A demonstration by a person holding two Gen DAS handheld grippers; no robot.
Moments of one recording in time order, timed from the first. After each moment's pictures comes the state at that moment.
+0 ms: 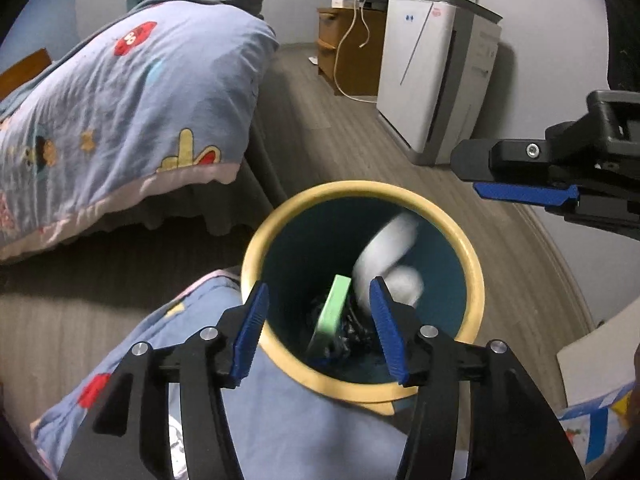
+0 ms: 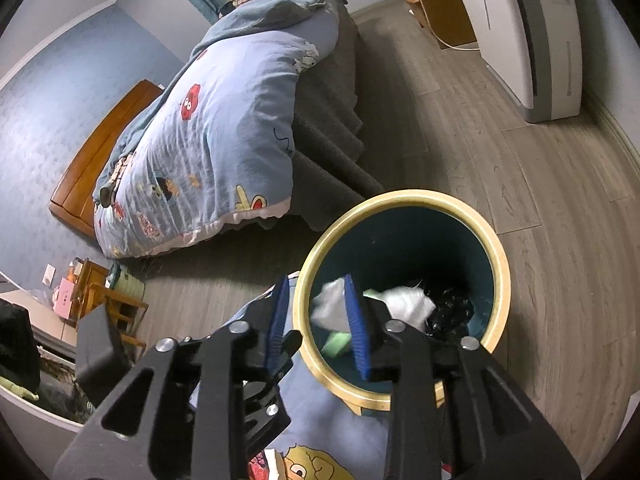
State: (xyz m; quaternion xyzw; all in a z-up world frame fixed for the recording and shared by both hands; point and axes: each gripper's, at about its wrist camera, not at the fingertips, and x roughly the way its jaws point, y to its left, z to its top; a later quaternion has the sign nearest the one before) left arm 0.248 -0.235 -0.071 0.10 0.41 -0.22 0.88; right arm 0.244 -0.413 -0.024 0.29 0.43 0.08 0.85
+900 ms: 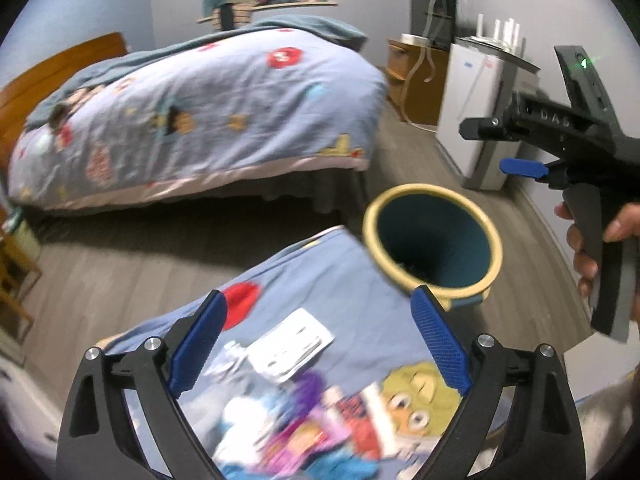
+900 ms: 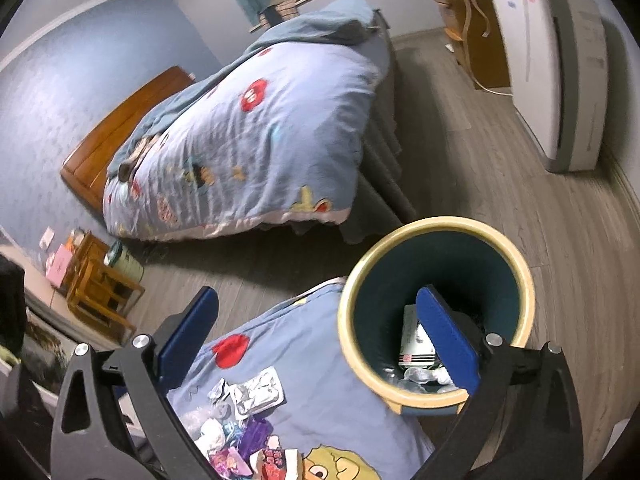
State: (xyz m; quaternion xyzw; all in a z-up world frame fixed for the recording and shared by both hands) left arm 0.121 -0.068 0.011 0.06 0.39 -0.11 0.91; right arm 0.224 -0.329 0.023 0.20 0.40 0.12 0.89
